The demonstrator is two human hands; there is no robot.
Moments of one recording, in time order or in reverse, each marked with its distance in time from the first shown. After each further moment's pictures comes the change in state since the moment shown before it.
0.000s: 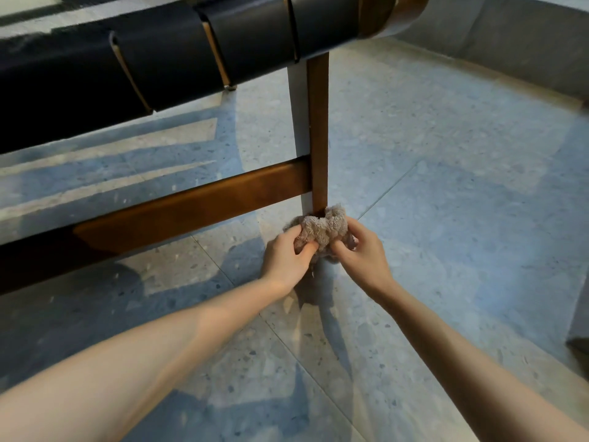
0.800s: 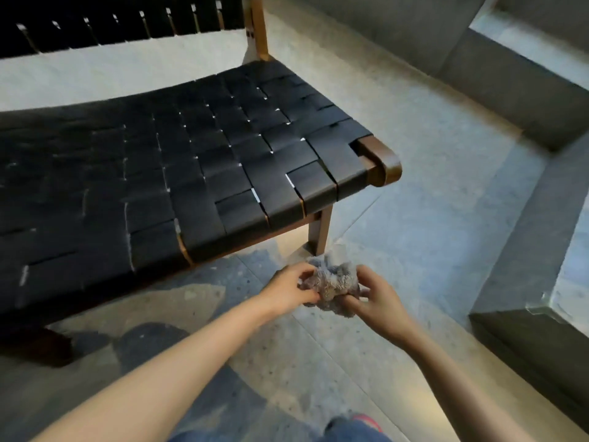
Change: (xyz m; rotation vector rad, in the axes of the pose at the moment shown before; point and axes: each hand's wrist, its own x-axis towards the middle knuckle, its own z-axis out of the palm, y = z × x) left_hand -0.083 0.107 -0.140 -0.001 -0.568 -0.148; right_hand -0.090 -0.184 -0.041 -0.262 -0.222 0.266
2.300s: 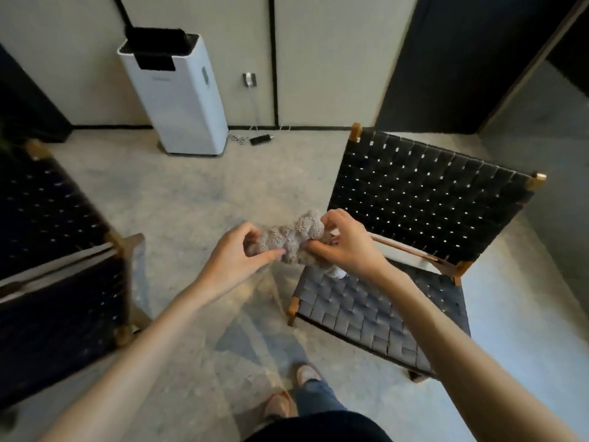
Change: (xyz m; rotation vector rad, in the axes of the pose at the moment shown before) left_hand -0.699 0.250 -0.396 -0.201 1.200 -0.161; right_hand -0.220 -0.797 0.039 -0.314 -0.598 -0.854
